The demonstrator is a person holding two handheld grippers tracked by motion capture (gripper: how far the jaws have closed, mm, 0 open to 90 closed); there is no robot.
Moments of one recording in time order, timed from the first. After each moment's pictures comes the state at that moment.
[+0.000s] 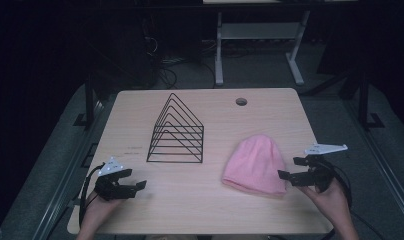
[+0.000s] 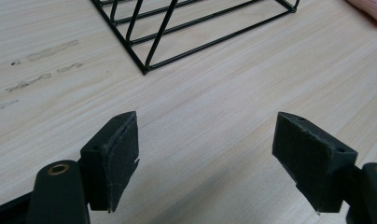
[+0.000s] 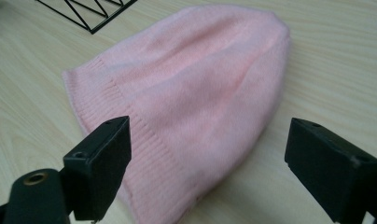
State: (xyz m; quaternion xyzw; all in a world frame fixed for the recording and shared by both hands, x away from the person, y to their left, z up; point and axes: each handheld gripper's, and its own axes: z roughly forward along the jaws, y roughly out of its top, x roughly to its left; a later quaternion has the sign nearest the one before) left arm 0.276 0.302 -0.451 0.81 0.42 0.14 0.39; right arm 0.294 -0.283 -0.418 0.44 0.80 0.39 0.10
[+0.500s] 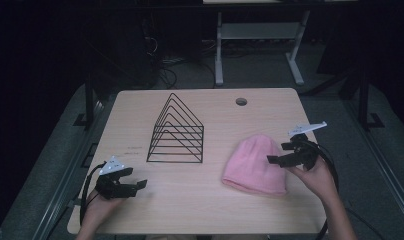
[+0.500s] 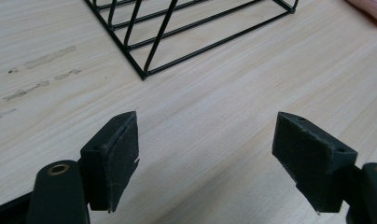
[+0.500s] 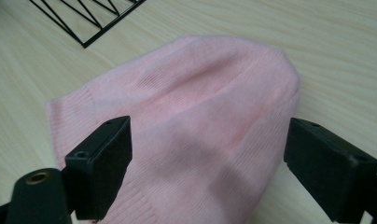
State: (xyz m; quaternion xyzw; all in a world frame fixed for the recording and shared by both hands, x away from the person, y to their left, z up) left arm 0.280 0.302 -0.451 0.81 0.41 0.14 0.39; right arm 0.350 -0.260 -0.405 0.43 0.82 0.36 0.07
